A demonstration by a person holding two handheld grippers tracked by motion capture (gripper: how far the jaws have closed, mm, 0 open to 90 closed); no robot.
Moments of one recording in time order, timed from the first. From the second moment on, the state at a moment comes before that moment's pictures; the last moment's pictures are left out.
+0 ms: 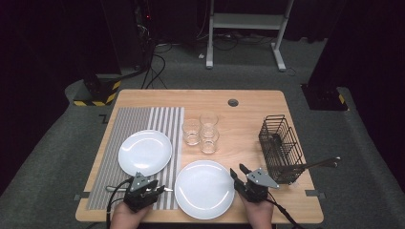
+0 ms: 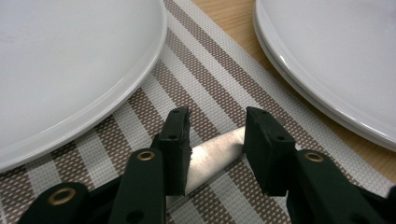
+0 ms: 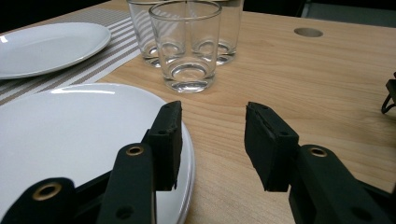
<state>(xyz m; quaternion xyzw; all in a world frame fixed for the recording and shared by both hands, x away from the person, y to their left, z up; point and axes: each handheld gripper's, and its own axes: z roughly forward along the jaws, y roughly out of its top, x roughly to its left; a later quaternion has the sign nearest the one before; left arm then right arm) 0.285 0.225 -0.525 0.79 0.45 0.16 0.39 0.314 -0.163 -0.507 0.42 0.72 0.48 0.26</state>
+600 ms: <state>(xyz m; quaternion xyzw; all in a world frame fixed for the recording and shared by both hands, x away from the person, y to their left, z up) 0.281 0.244 -0.523 0.78 0.47 0.17 0.39 0.315 -0.162 -0.507 0.42 0.72 0.48 0.27</state>
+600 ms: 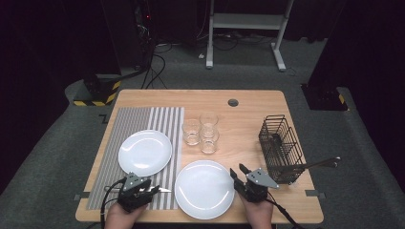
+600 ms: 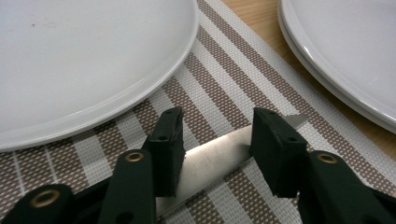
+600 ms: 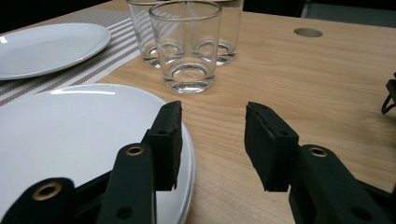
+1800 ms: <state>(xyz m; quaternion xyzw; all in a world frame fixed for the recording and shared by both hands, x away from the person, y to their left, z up) 0.262 0.369 -0.527 0.67 0.61 0.25 0.35 0.317 -0.160 -0.509 0.43 0.72 0.48 0.26</state>
